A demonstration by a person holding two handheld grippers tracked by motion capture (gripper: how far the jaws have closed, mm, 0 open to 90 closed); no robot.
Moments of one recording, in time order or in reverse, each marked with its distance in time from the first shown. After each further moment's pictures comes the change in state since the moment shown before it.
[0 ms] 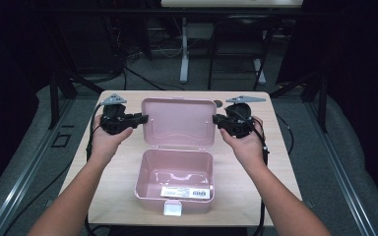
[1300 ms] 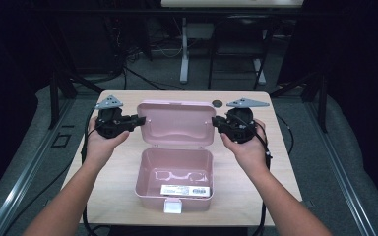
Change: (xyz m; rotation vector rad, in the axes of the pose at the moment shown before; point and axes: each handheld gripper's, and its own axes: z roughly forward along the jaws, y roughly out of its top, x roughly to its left) left arm -0.010 -0.001 -0.018 -0.019 -0.001 0.053; right arm 0.012 -0.004 -0.020 -0.040 0.024 -0.046
